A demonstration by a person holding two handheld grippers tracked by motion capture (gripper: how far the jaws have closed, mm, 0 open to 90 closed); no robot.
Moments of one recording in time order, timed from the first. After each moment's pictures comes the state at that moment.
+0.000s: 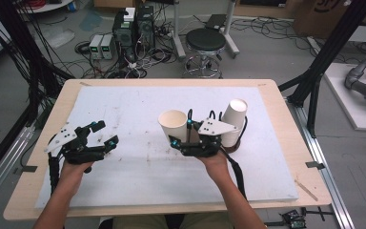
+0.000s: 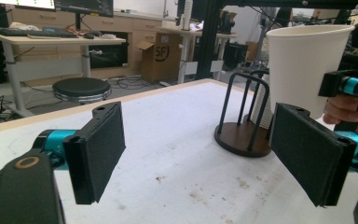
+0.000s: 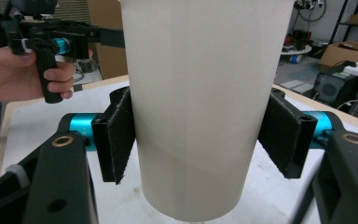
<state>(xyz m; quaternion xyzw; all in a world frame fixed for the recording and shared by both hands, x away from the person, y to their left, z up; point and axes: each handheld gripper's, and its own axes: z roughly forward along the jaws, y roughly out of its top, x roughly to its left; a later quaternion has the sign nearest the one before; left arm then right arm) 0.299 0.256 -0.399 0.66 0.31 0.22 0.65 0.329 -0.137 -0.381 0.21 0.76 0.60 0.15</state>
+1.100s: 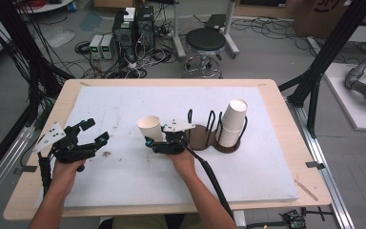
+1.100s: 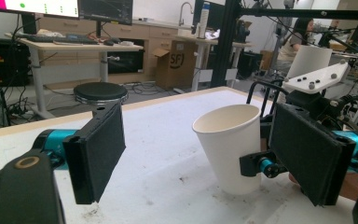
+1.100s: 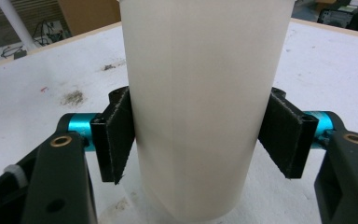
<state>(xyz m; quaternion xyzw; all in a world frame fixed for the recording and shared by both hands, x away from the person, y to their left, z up) 0.298 0.277 -0.399 0.64 0.33 0.24 0.66 0.373 -0.052 -0.450 0.28 0.79 0.53 0.13</state>
